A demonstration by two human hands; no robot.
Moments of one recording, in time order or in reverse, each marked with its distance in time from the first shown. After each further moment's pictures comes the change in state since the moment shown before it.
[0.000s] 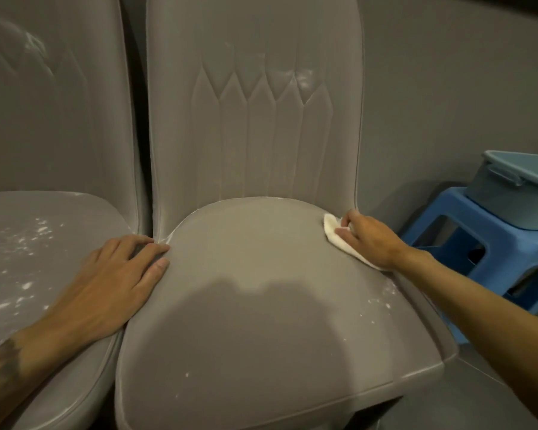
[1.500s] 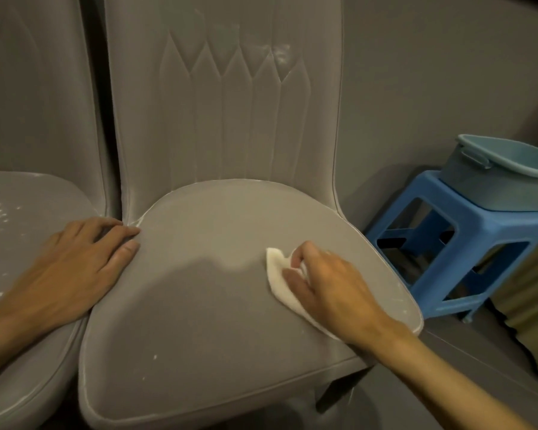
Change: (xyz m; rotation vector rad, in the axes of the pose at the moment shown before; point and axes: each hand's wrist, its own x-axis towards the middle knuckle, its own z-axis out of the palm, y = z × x) left_hand 0.005 -0.012 0.014 0.002 0.050 -0.015; right_hand -0.133 -0.091 0.017 0.068 0.109 -0.133
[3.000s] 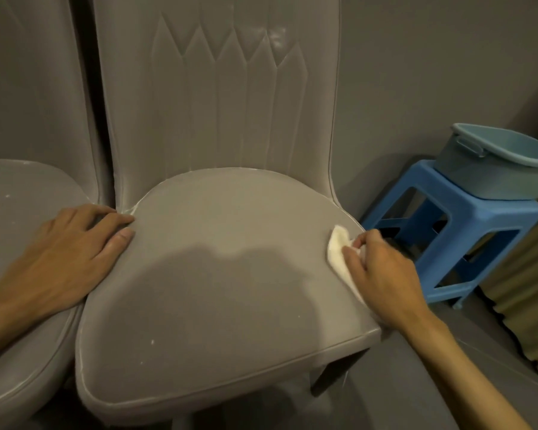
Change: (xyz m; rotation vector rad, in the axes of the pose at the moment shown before) left_hand 0.002 -0.008 0.005 -0.089 -0.003 0.006; right_hand -0.020 0.053 -0.018 -0.037 0.133 0.402
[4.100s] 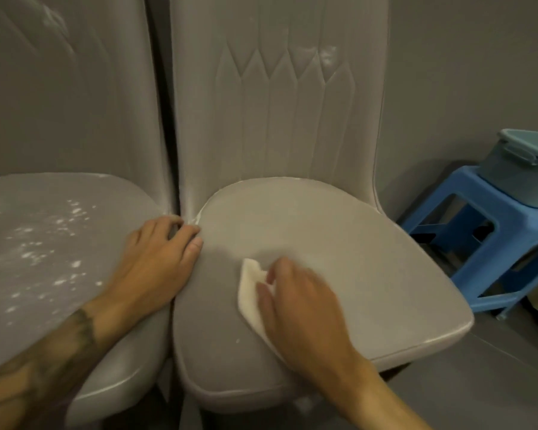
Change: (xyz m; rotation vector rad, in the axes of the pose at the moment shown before) left_hand -0.004 0.021 -0.009 0.055 0.070 0.023; right_hand -0.069 -0.191 0.038 -0.061 0.031 -0.387
